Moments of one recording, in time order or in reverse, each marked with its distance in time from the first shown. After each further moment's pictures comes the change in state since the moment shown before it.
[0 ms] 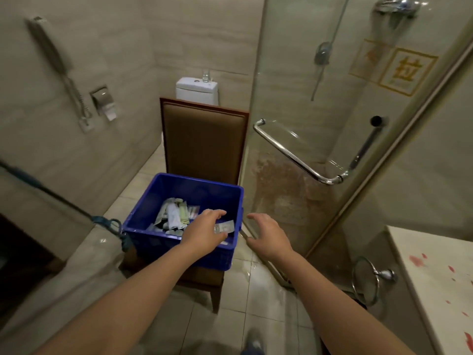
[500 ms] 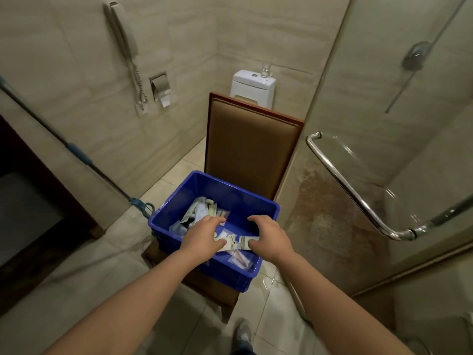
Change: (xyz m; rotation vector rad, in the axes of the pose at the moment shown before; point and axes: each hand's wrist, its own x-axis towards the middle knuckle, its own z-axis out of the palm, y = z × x) left_hand 0.061 -0.057 -0.007 0.025 0.089 -0.294; right_hand 0.139 -0.017 0.019 -0.110 -0.246 -0.193
